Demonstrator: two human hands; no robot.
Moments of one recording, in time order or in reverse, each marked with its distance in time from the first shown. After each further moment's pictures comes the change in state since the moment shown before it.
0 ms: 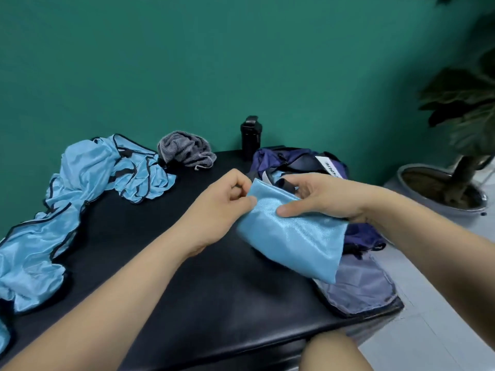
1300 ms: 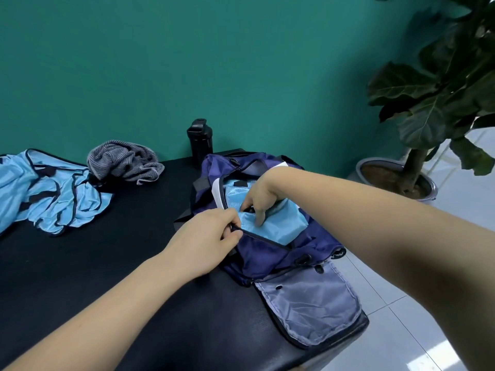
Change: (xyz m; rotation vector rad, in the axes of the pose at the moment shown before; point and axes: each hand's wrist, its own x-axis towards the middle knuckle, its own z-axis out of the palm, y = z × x) left_hand 0.088 -0.052 0.077 0.755 -0.091 0.190; right_hand 0.133 0.073 -0.092 -0.927 -0.353 0.619
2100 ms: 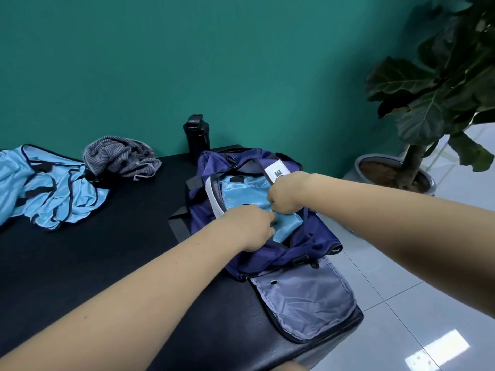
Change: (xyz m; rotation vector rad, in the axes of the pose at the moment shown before) left_hand 0.078 0.052 0.051 0.428 -0.480 0.031; right_hand -0.029 0.037 0.048 -0.422 0.376 0.172
